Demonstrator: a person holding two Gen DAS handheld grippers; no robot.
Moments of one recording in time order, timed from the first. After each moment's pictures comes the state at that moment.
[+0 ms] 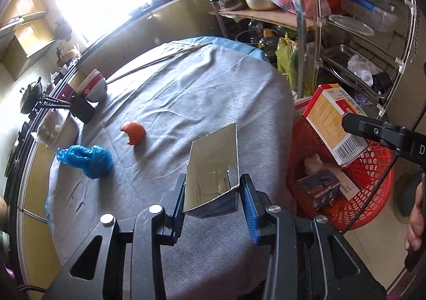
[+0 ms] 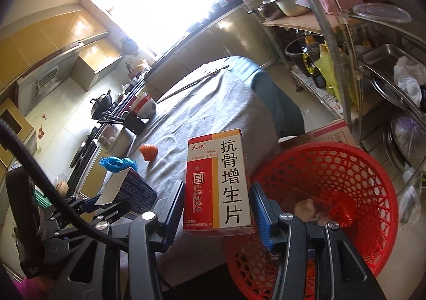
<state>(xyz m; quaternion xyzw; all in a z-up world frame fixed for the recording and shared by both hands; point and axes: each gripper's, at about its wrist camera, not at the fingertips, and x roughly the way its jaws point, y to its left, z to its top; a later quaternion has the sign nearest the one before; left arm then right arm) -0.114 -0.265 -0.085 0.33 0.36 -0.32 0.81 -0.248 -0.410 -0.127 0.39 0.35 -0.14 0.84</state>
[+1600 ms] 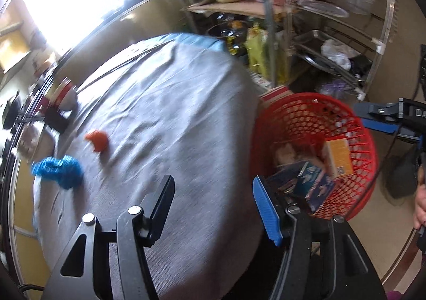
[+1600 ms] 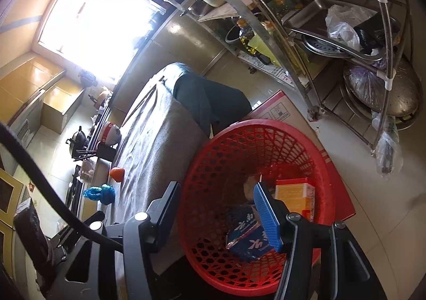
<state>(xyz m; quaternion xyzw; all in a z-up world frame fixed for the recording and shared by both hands) -0.132 -0.288 -0.108 0.34 0.37 -0.36 0.78 -0.323 -0.466 -0.155 0.49 0.35 -0.22 0.77</state>
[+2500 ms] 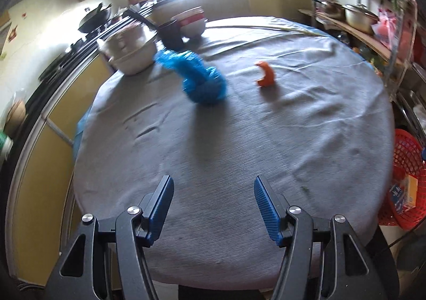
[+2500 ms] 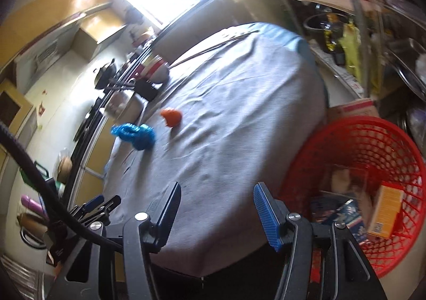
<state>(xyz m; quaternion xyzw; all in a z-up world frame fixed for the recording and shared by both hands) -0.014 -0.091 -0.103 0.21 0.42 -0.16 0.87 -0.188 -0.344 -0.114 0.38 0.43 -0.09 0.82</state>
